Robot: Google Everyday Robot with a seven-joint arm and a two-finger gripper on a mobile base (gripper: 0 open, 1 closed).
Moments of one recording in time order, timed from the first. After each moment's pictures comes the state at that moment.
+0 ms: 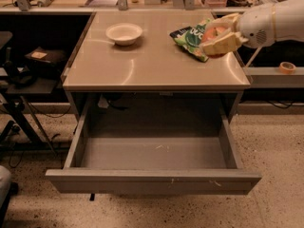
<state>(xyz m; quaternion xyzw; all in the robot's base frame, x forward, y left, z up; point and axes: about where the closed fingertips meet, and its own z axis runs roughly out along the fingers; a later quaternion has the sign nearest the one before) 0.642 -0.166 0.960 -0.51 0.67 0.24 0.49</state>
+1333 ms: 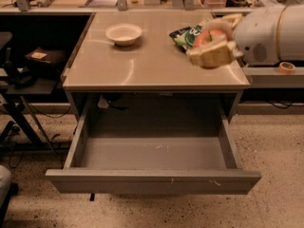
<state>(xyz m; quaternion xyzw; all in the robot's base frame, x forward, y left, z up) 0.540 -0.119 1.007 -0.46 0.69 0.16 0.53</state>
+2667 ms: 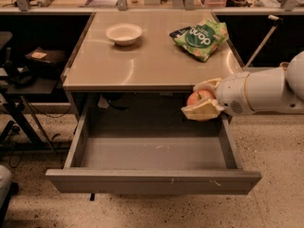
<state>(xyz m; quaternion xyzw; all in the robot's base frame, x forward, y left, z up) 0.523 -0.121 0.850 -0.46 0.76 0.19 0.42</state>
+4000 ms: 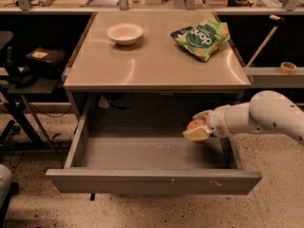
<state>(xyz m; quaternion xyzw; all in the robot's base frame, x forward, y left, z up) 0.573 -0.147 0.678 -0.42 0.81 0.20 0.35</state>
